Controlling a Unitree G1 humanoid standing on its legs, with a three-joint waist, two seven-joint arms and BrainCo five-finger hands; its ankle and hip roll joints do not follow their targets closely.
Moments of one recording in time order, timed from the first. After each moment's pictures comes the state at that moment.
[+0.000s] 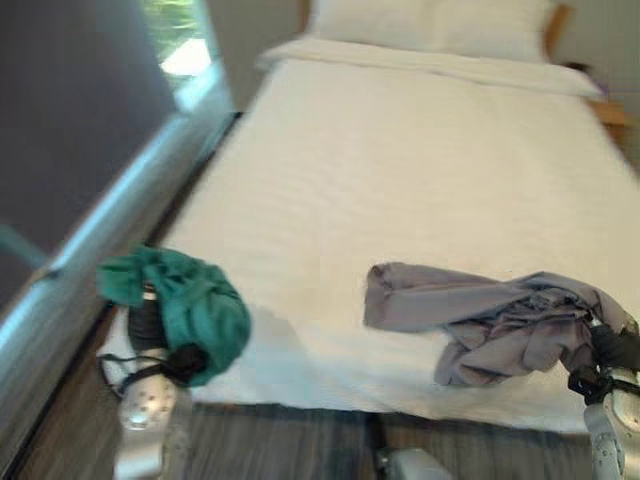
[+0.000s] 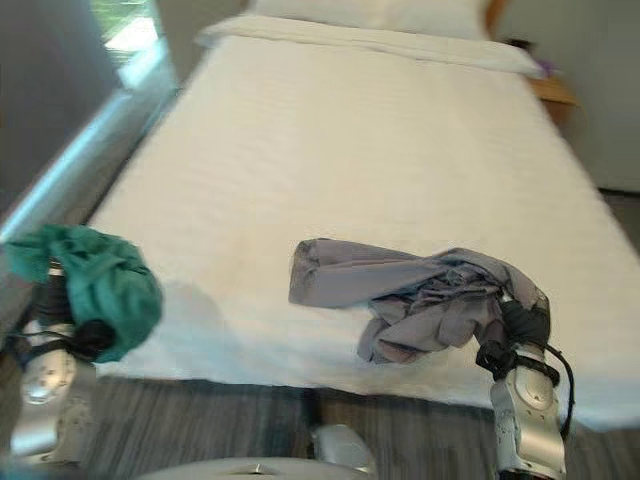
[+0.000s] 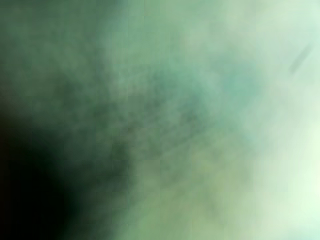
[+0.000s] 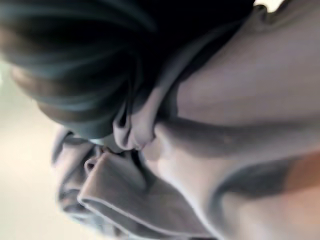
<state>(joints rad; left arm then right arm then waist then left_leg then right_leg) 0.17 0.36 0.33 -0.17 -0.39 -0.11 0.25 0.14 -0.33 -0.37 0.00 0.39 -0.07 -0.19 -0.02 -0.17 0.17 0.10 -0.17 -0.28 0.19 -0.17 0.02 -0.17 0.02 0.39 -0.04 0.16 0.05</state>
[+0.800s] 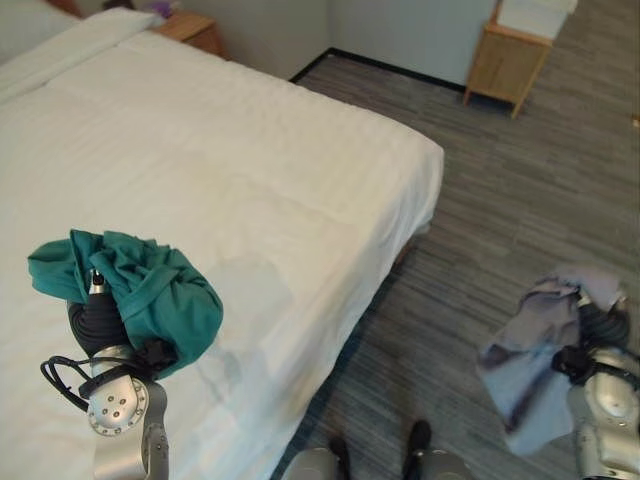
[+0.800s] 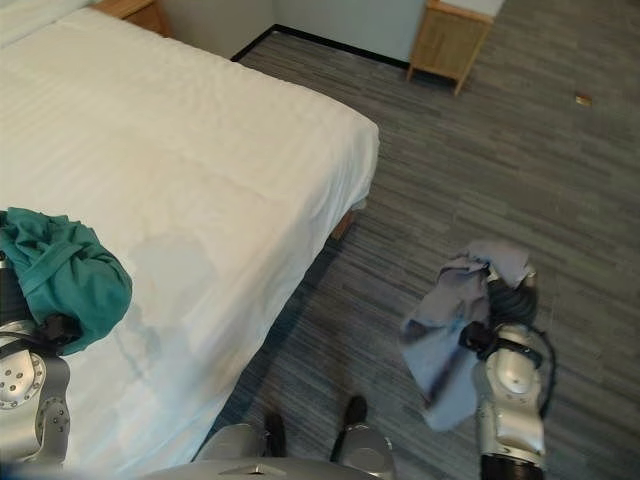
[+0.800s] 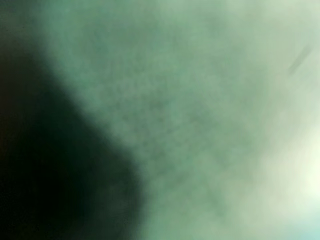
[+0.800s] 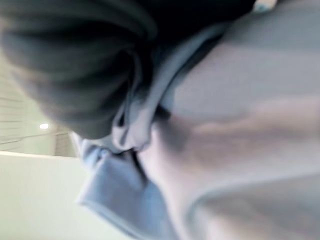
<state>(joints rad) 0.16 0.29 0.42 -0.25 -0.33 -0.17 0.26 0.17 -0.30 -0.32 -0.10 0.31 -0.09 -0.21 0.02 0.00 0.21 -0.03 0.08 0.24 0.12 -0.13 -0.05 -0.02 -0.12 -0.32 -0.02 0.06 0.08</state>
